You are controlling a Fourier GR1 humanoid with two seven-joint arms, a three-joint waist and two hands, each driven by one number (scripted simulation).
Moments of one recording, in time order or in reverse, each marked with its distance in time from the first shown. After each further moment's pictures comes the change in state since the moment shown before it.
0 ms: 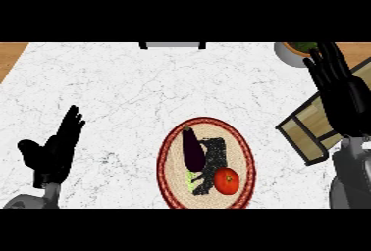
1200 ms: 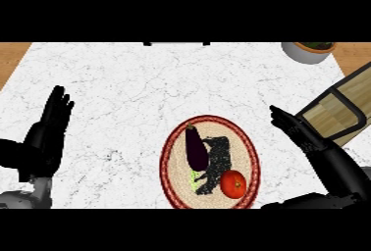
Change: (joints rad) left arm -0.023 0.007 0.041 -0.233 -0.105 0.092 0.093; right arm 0.340 -0.086 0.260 -0.404 0.177 0.108 0.138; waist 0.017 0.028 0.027
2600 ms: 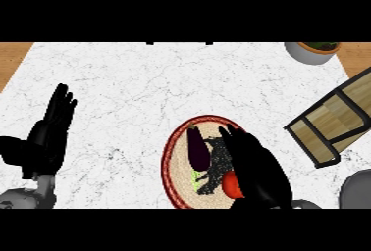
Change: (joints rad) left arm -0.012 -0.046 0.031 0.007 -0.046 -0.039 0.019; right arm -0.355 0.041 0.517 0.082 0.664 0.169 0.827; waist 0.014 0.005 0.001
